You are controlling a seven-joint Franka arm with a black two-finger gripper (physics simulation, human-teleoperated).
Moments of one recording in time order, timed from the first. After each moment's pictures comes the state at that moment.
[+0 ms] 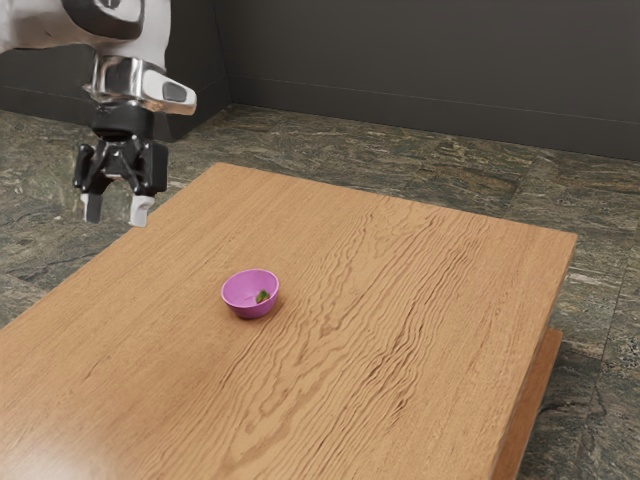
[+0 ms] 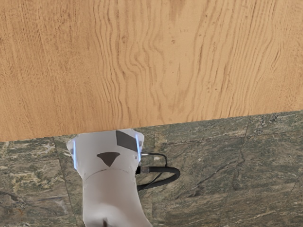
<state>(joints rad) -0.05 0.06 0.10 -1.47 -0.16 0.84 0.04</state>
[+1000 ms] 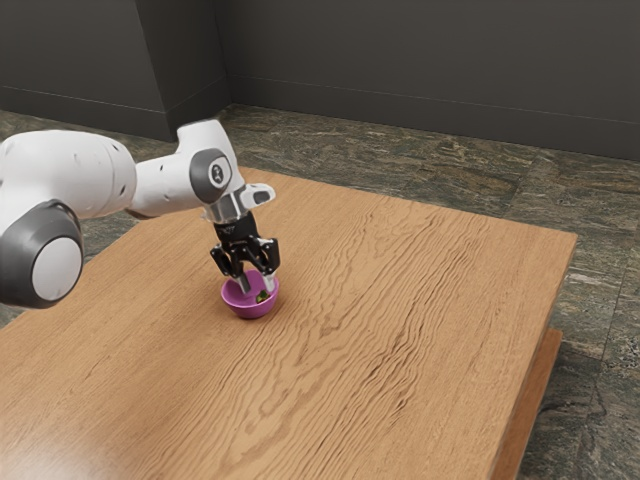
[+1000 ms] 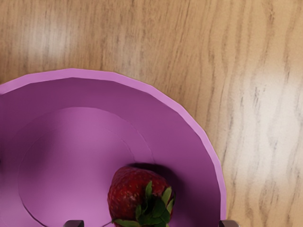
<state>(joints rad) -0.02 0.64 0.15 -1.50 -0.39 1.95 0.12</state>
